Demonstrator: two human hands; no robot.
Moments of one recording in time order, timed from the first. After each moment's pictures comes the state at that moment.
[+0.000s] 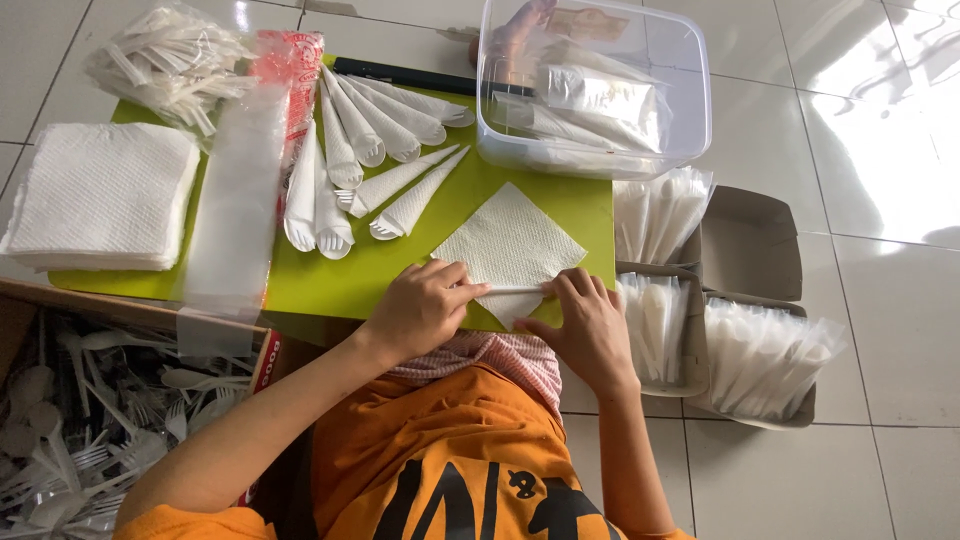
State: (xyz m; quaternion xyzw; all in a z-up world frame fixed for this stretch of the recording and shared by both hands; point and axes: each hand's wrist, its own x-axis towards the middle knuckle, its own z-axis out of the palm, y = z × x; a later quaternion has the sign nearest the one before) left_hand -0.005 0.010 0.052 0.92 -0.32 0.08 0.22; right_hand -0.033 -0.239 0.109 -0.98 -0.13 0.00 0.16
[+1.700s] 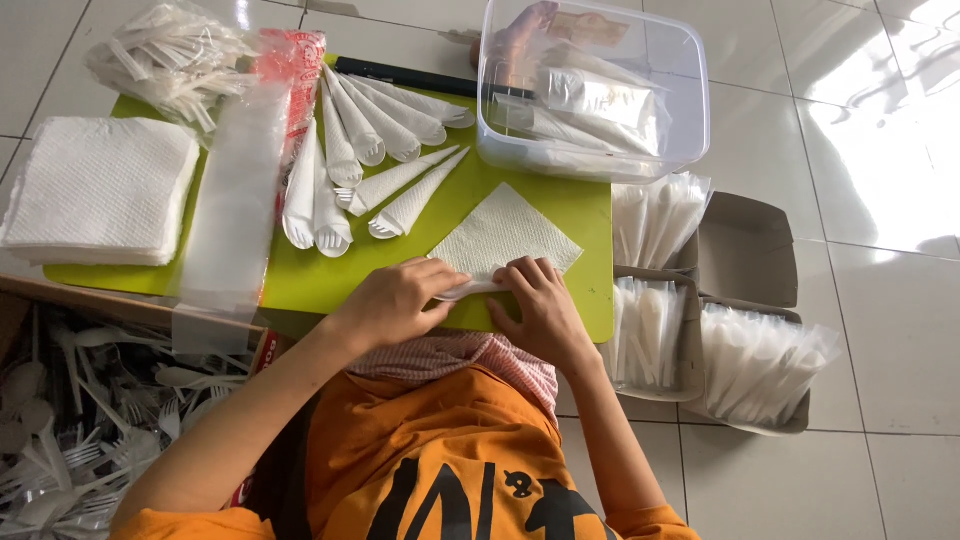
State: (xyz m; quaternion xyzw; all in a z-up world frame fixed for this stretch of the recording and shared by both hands) left_hand -0.004 0.035 0.084 0.91 -0.32 -0.01 0.27; right_hand -0.005 -0.214 0.064 -0.90 -0.32 -0.13 0.25
